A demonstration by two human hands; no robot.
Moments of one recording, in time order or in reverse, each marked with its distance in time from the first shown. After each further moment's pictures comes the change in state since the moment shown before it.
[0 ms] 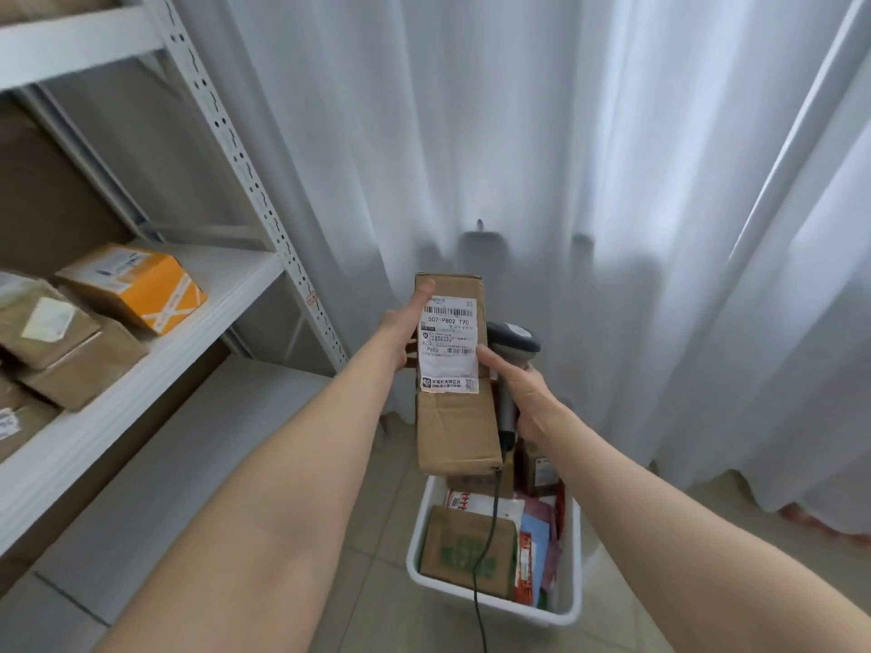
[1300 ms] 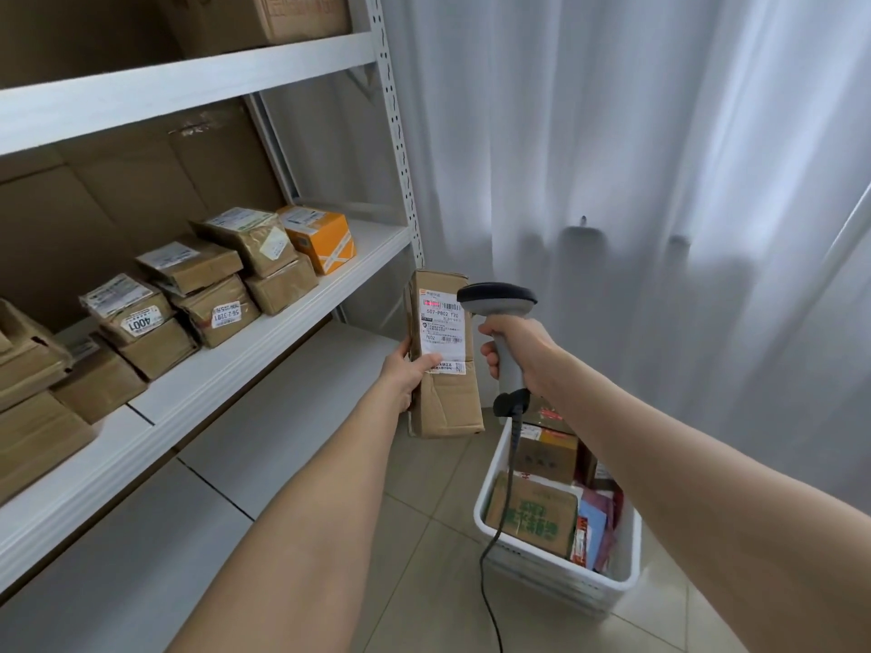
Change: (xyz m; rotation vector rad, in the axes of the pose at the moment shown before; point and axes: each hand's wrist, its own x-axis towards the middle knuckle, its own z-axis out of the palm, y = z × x) left_hand -0.172 -0.129 -0.173 -0.120 0.197 0.023; right_hand -0.169 0.049 0.155 -0.369 -0.150 -0.043
